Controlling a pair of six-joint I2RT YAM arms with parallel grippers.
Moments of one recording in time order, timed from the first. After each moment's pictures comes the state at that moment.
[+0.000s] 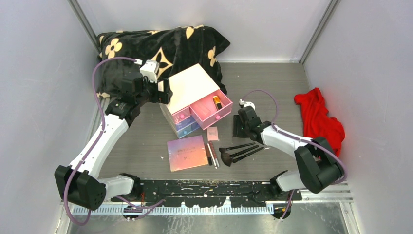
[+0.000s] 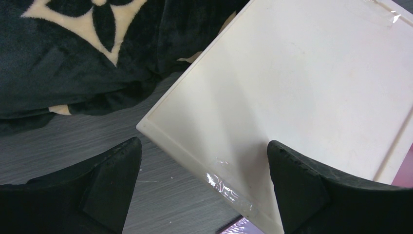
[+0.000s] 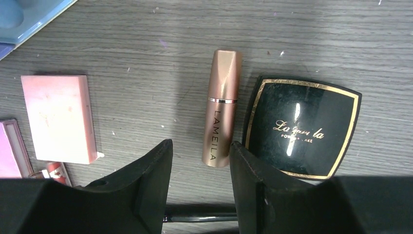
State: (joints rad) left arm -0.29 1.21 1.13 -0.34 0.07 -0.05; right arm 0.49 1.38 0.65 -0.17 0.14 0.43
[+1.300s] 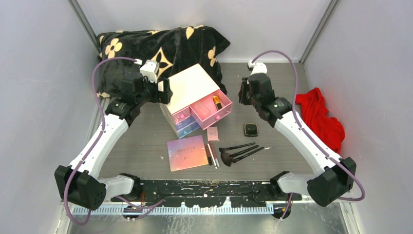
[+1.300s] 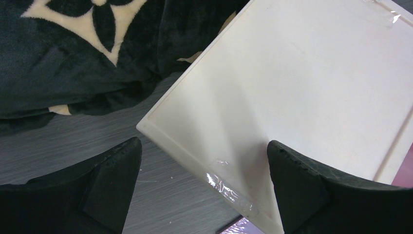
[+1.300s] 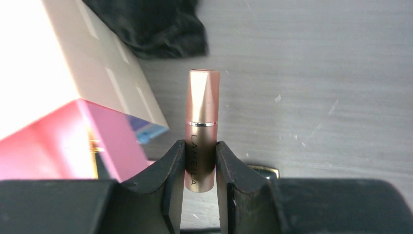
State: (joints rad) left arm -0.29 1.21 1.13 -0.34 0.07 -0.05; right arm 0.48 1.24 1.11 -0.44 0.28 0.32
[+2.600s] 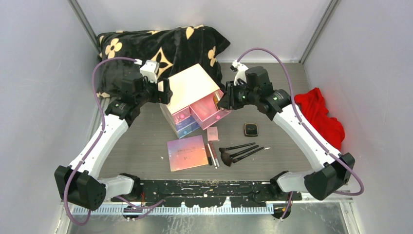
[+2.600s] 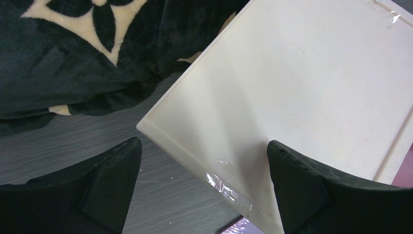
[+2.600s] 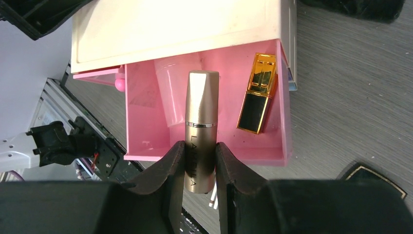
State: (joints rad) left arm -0.29 1.21 1.13 -0.34 0.07 -0.05; right arm 0.50 1.29 1.35 -0.64 -0.33 0.32
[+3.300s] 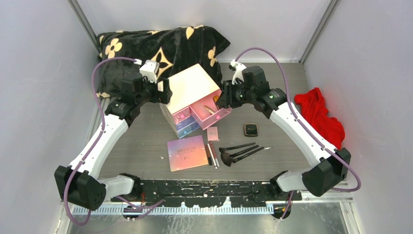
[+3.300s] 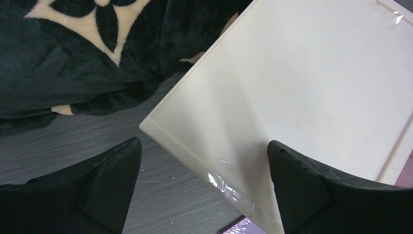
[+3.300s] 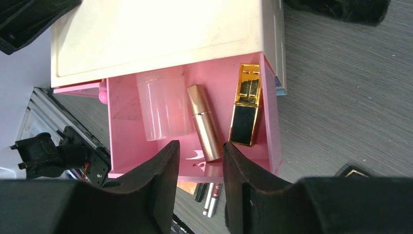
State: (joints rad) left arm -0.29 1.21 1.13 -0.34 0.06 -0.05; right arm 0.51 1.35 1.34 -0.60 -0.30 0.32
